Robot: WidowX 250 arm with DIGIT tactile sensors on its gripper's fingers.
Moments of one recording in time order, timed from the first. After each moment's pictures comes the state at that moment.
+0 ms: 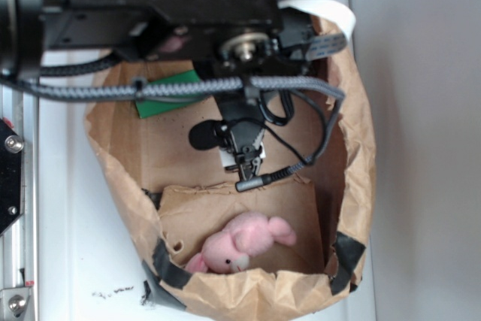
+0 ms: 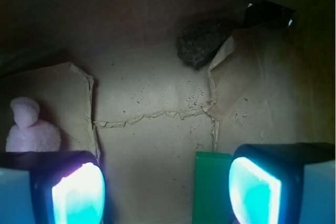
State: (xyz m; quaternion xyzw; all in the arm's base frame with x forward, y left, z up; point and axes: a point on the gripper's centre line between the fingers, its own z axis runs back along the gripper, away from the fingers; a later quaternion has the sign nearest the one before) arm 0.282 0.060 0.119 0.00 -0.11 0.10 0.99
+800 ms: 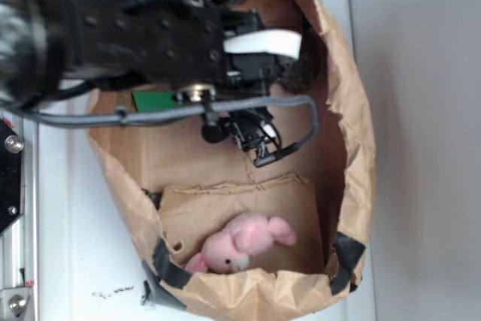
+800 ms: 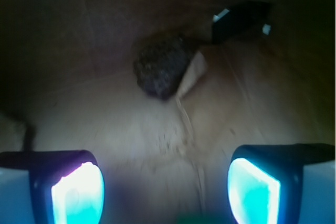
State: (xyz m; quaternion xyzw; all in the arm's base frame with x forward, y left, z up) arm 0.305 0.065 0.073 0.05 -0.22 0.13 0.97
